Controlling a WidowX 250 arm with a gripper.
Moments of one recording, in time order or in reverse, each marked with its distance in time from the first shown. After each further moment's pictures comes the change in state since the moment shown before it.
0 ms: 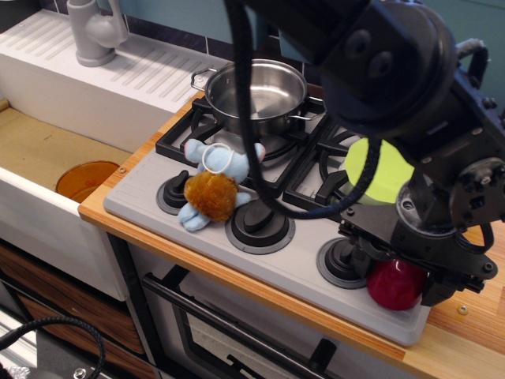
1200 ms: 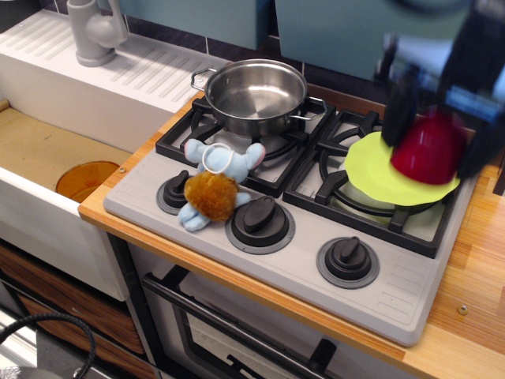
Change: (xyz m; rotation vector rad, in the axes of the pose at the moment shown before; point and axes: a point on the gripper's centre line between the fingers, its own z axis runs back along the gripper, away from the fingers) arm 0.067 0.016 0.099 0.053 0.227 -0.075
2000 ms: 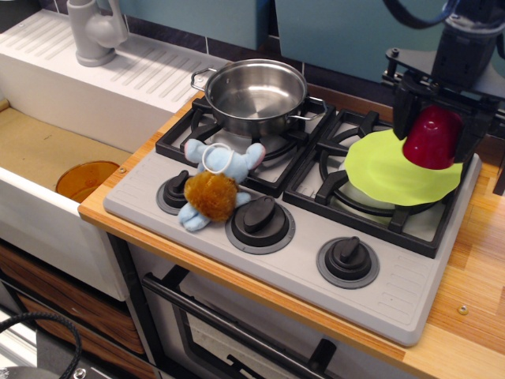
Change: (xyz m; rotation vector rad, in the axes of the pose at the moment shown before) arm 0.062 -0.002 -0.063 -0.084 -0.101 -0.049
